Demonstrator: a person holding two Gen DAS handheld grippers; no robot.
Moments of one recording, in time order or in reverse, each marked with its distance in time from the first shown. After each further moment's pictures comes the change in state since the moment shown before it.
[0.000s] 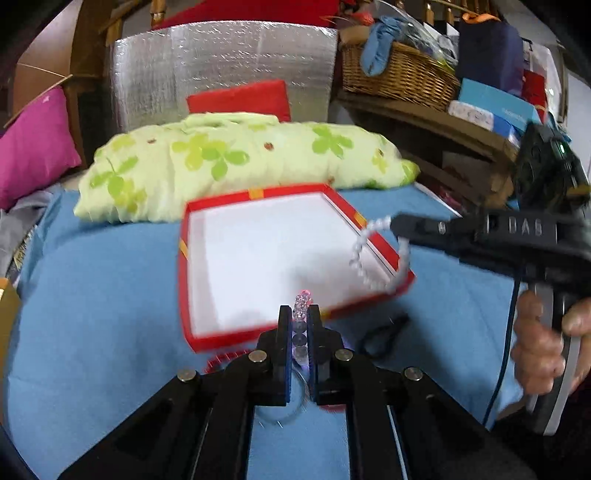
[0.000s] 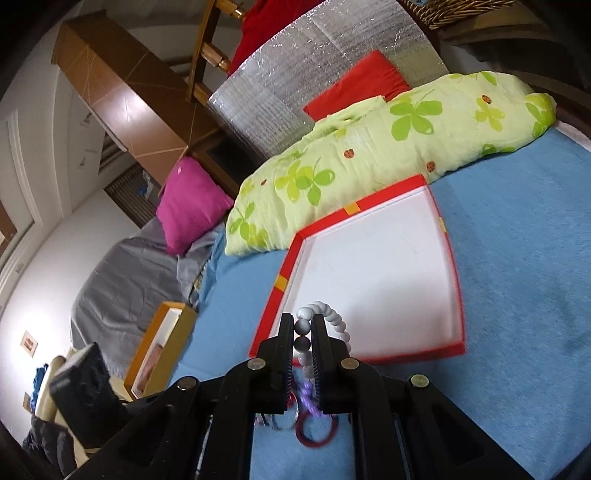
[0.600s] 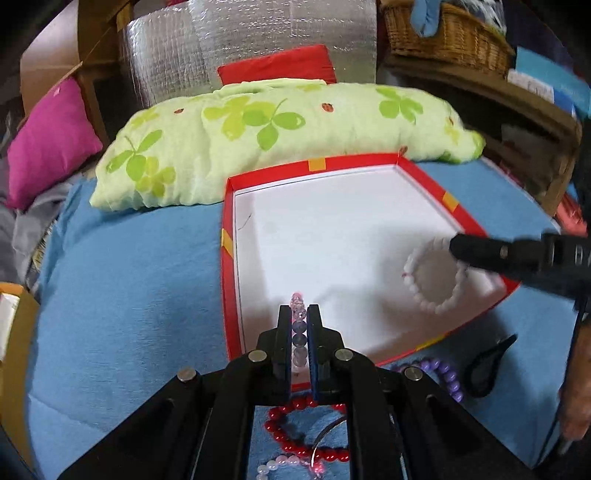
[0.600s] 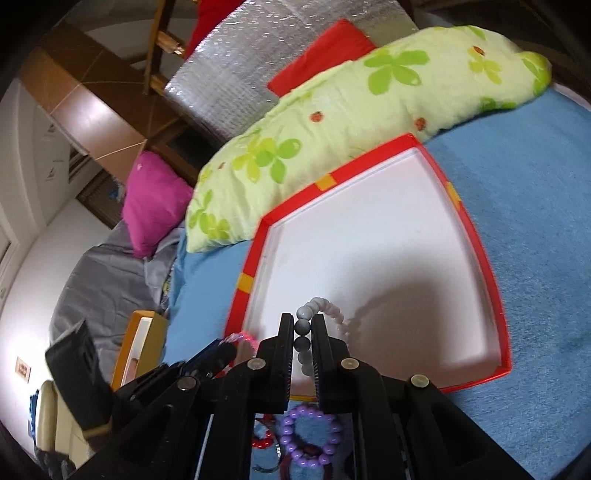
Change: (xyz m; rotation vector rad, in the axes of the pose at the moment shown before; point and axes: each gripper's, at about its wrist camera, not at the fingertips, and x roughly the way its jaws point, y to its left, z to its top) left arm 0.077 0.032 0.013 0.036 0.123 0.205; right arm 0.071 -0.026 0.004 0.100 0.072 -0.098
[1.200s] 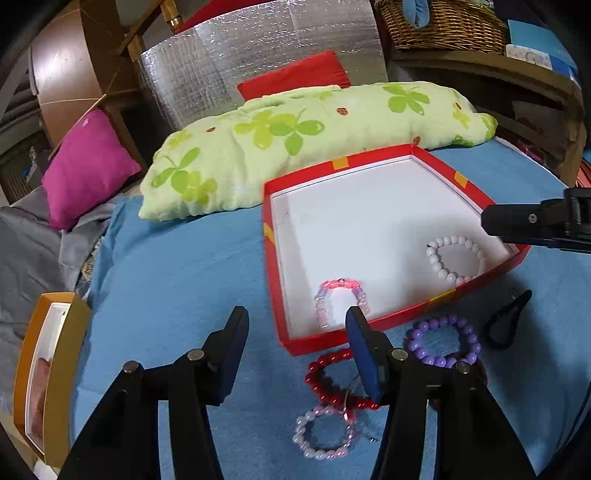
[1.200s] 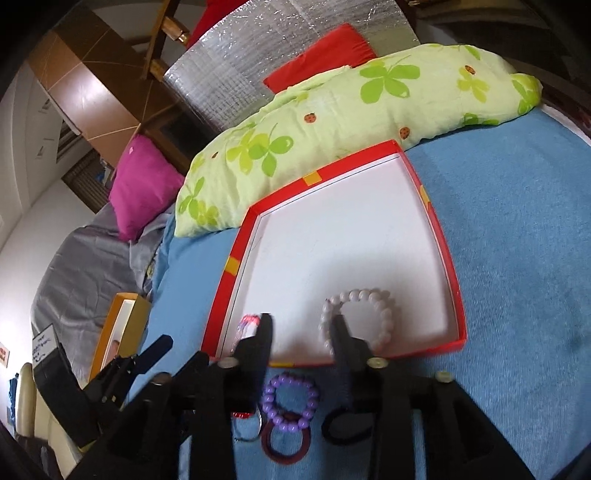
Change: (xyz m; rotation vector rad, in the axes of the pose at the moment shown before) left arm -0.040 -0.002 -0.025 0.054 -0.044 0.167; right arm -0.029 0.012 -0.012 -0.080 0.023 -0.084
